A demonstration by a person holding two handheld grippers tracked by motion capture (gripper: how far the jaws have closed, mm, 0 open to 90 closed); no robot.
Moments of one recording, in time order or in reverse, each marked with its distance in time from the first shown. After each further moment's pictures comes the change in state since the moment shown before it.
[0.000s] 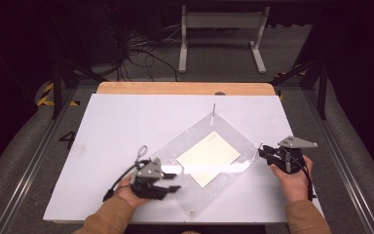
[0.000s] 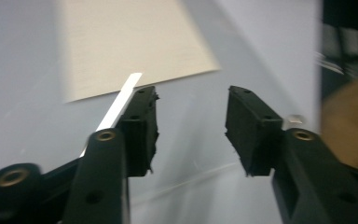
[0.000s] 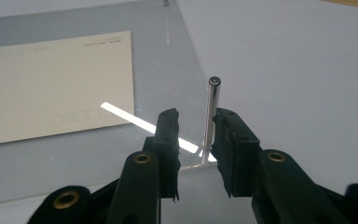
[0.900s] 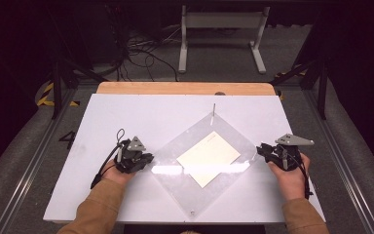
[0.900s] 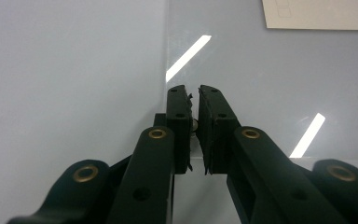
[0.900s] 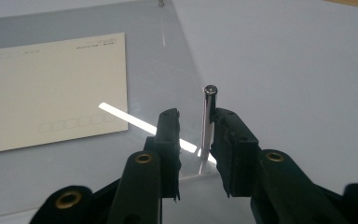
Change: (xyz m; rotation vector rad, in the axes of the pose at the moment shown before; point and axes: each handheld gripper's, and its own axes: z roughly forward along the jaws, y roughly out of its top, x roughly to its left) left arm 0.055 -0.016 0.007 0.180 0.261 -0.102; right arm -0.001 0.002 0.007 -0.001 -0.009 0.007
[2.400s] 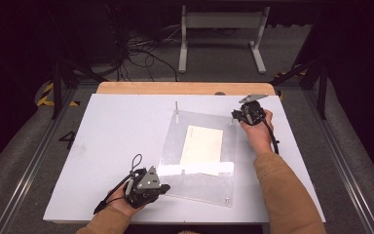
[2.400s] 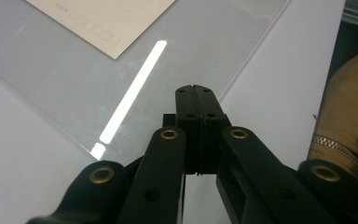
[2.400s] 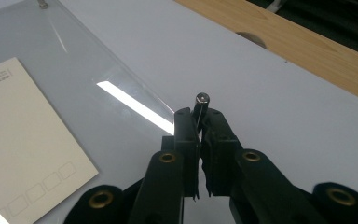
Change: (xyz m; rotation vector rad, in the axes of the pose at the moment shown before) left arm -0.094 -0.006 -0.038 -0.036 -0.168 0.203; right arm -0.015 0.107 0.129 0.083 0.025 -0.153
